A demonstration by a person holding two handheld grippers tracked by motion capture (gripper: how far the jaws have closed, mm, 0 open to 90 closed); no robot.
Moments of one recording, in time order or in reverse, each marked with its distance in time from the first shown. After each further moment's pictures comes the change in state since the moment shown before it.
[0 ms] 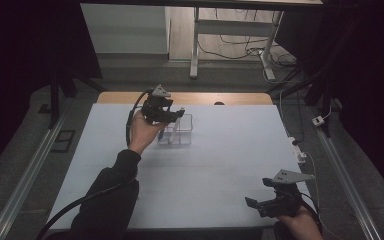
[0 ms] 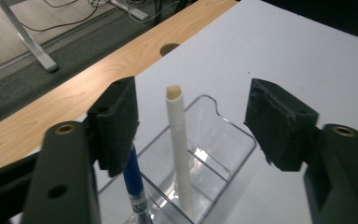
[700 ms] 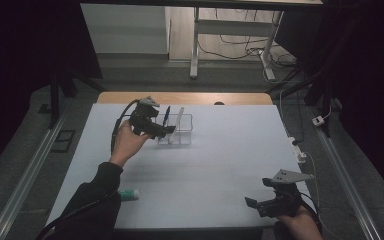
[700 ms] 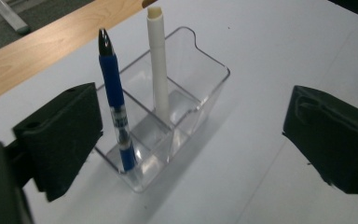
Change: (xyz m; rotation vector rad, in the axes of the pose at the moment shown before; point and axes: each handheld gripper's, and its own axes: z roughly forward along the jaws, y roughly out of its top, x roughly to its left) left arm -0.002 -0.034 -0.033 0.102 -0.069 -0.045; right arm 0.000 0.000 0.001 0.006 -0.005 -0.002
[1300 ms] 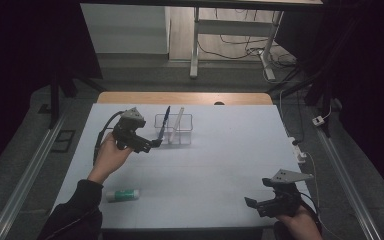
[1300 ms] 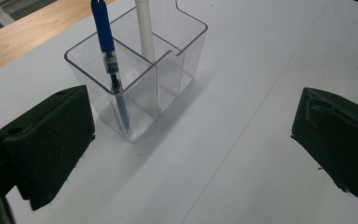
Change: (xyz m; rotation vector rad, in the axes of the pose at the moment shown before) left arm -0.010 -0.041 -0.036 -0.009 -0.025 0.045; right arm 0.000 0.000 0.001 0.008 -0.001 -0.001
